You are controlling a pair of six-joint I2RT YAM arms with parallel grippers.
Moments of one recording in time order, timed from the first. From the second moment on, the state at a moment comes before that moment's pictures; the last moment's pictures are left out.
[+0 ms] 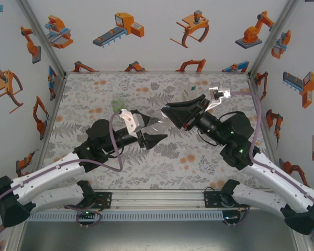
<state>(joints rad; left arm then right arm) -1.03 0.97 0.79 0.30 0.22 0.09 0.86 0.88 0.95 0.24 -0.11 0.53</state>
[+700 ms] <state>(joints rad) -1.22 1.23 1.00 0.12 -0.40 0.18 0.85 0.93 1.06 -0.11 0.29 0.71</state>
